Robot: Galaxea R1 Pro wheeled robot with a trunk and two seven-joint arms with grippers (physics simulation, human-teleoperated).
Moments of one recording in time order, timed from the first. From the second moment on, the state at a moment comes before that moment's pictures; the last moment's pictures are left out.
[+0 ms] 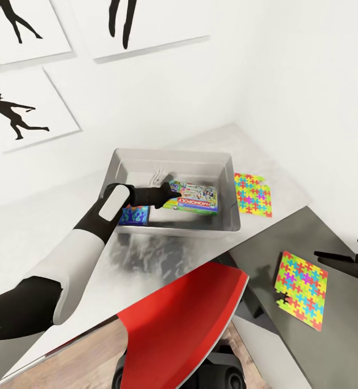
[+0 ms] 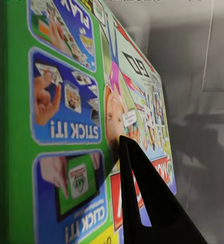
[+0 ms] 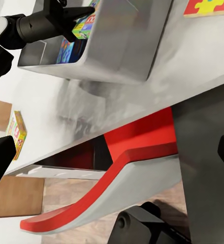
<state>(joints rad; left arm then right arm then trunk) -1.24 -0.07 -0.21 -0.72 0.99 0.90 -0.16 -0.23 -0.73 -0.42 -1.62 -0.74 0.95 1.14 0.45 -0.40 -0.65</state>
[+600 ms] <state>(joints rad) -1.24 -0.07 -0.18 -0.72 0.97 0.89 -0.16 -0.23 -0.73 -0.42 -1.62 -0.74 0.95 1.14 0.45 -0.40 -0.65</state>
